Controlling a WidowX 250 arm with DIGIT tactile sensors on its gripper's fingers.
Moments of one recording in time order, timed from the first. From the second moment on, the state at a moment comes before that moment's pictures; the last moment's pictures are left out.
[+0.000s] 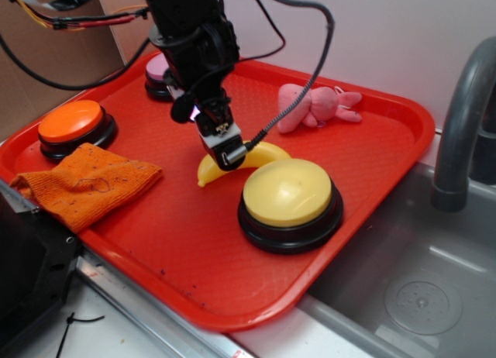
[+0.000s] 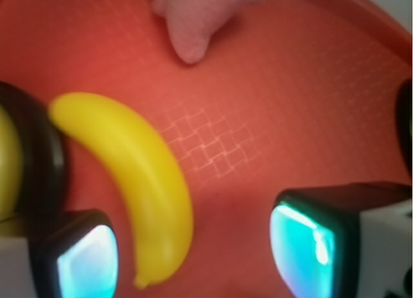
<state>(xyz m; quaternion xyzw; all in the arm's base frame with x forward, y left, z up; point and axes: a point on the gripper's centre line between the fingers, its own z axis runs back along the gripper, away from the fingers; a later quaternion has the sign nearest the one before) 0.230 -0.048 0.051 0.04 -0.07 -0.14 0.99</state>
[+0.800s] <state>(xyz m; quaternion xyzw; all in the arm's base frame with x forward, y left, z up) 0.242 -0.045 0.022 0.02 -0.03 -0.16 0.99</state>
